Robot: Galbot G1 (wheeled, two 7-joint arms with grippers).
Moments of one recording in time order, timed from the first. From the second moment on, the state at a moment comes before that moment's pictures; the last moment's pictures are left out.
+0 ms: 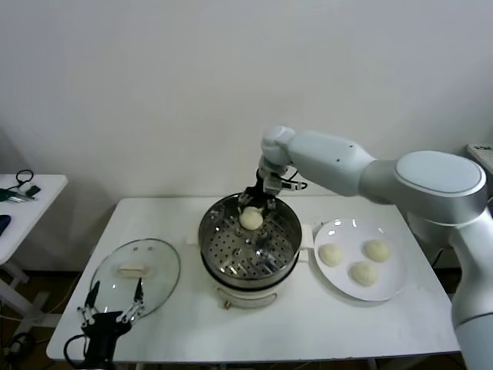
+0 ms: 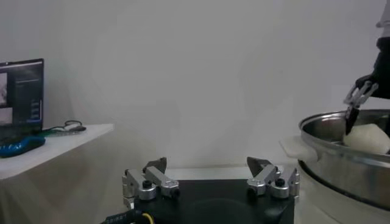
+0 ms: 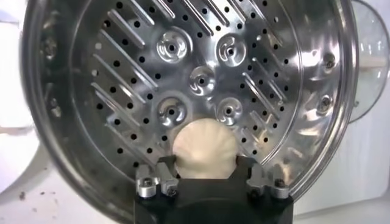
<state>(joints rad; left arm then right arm) 1.85 -1.57 -0.72 -2.23 -0.04 -0.01 -0.01 0.51 1.40 -1.42 0.80 -0.15 0.82 -0.83</state>
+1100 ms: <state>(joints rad) 1.84 -1.56 -0.72 -2.23 -0.05 -0.01 0.00 0.70 0.83 -1.70 1.23 0.51 0.01 -0.93</state>
